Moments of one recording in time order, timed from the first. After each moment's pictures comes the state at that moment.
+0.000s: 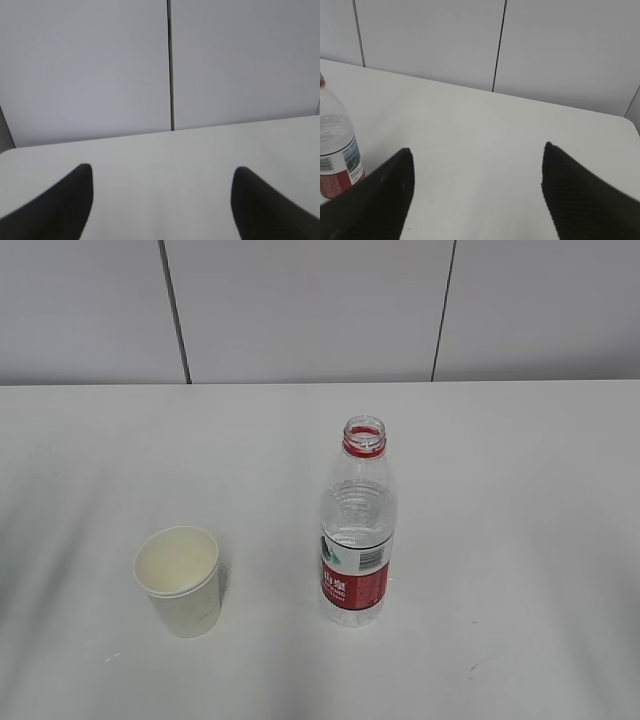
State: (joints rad) left arm -0.09 0.76 -0.23 0.06 -0.36 -0.05; right arm 0.05 0.19 -0.37 0.19 0.47 -0.35
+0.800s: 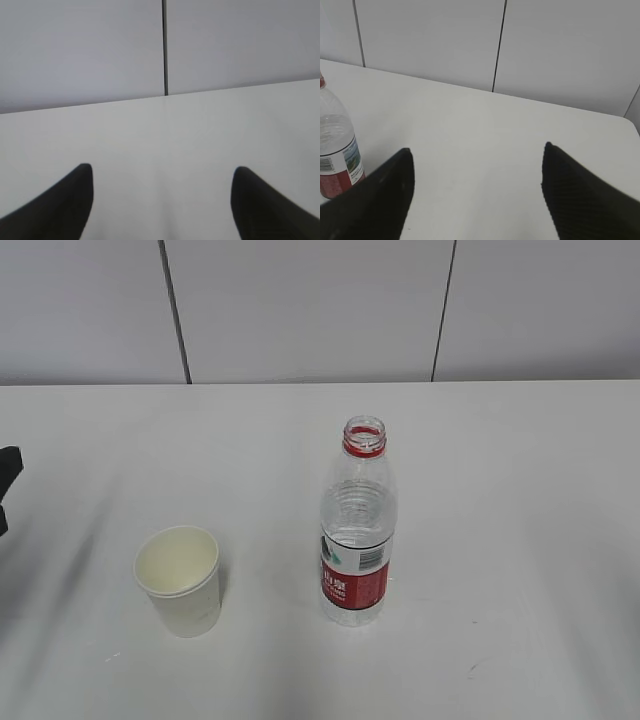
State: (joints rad) left arm -0.09 1.17 -0.18 0.09 -0.73 -0.06; right arm 0.05 0.19 -0.37 0.19 0.47 -0.35
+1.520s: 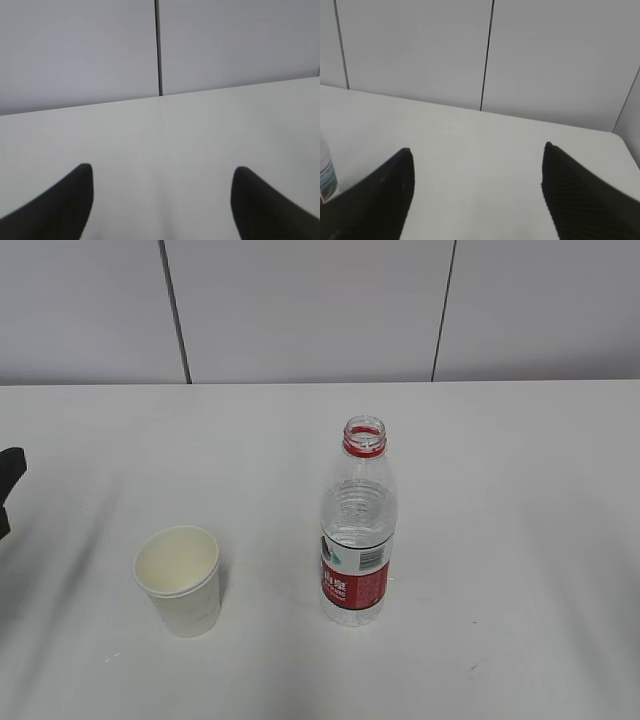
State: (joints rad) left arm -0.09 1.18 -0.18 0.12 -0.74 -0.07; right arm 0.05 0.23 -0.30 0.19 0.26 -0.35
